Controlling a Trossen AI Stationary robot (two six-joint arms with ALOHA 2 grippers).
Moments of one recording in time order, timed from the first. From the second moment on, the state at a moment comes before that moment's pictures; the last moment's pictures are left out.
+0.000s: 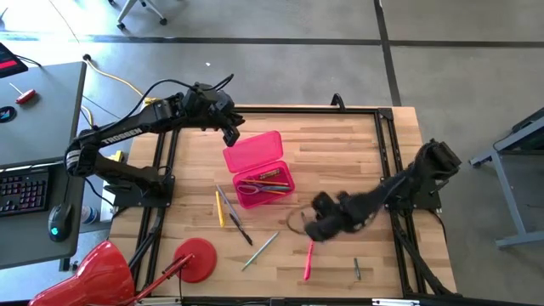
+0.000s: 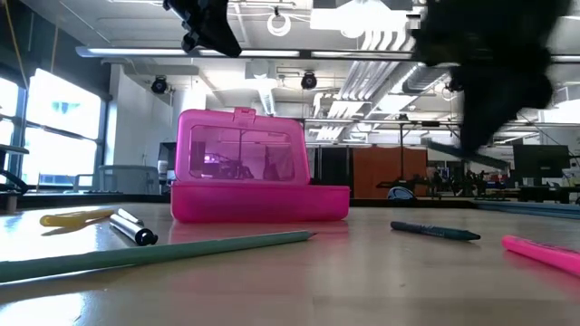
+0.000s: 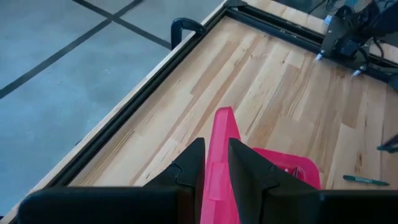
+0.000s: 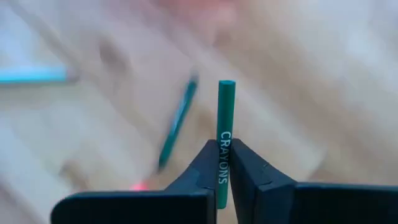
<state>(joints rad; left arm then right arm) 0.41 1.21 1.26 -0.65 -0.05 -0.13 0.46 1.64 1.09 -0.82 0.37 1.25</state>
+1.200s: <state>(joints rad) 0.41 1.26 1.26 -0.73 -0.04 -0.07 -0.09 1.79 1.12 -0.29 0.05 0.58</state>
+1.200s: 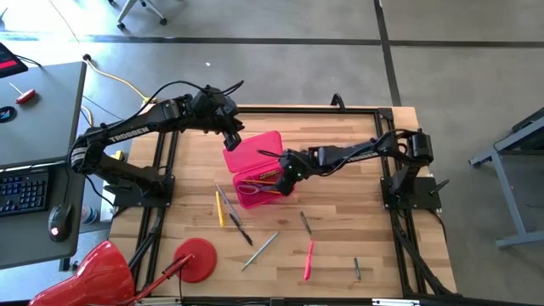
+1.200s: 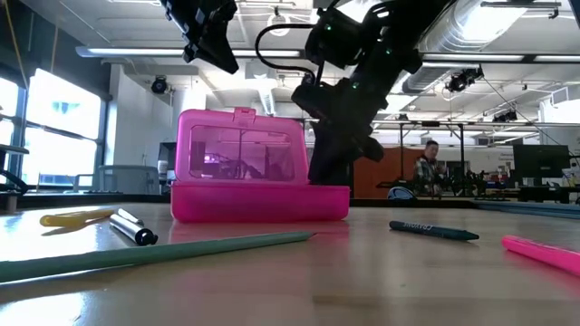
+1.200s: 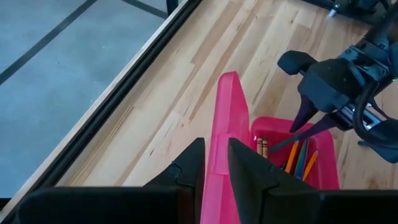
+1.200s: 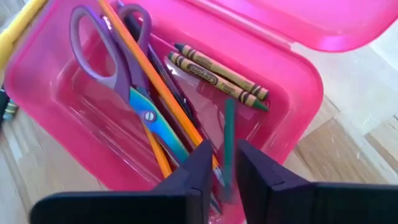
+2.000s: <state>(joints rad) 0.41 1.26 1.26 -0.73 -0.03 -0.08 0.28 1.68 1.12 -0.60 0.13 0.96</state>
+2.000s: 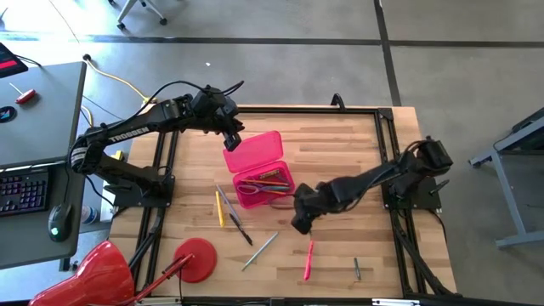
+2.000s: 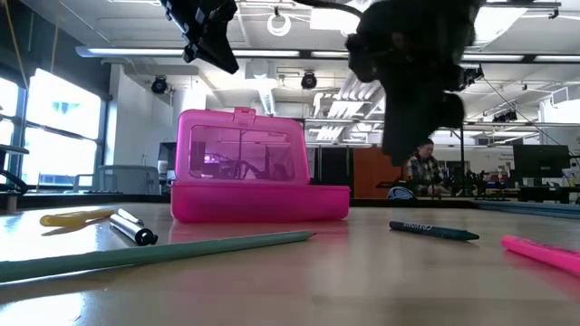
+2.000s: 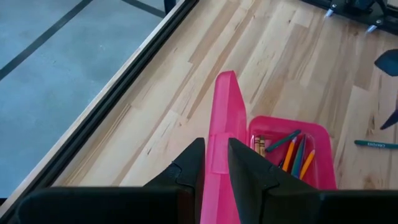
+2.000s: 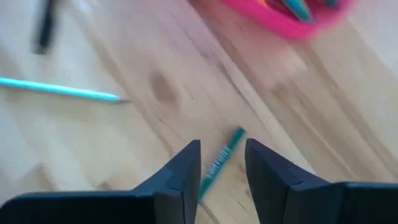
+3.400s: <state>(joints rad) 0.41 1.26 1.26 -0.73 -0.03 -0.08 0.13 1.79 1.35 -0.72 0.27 0.54</state>
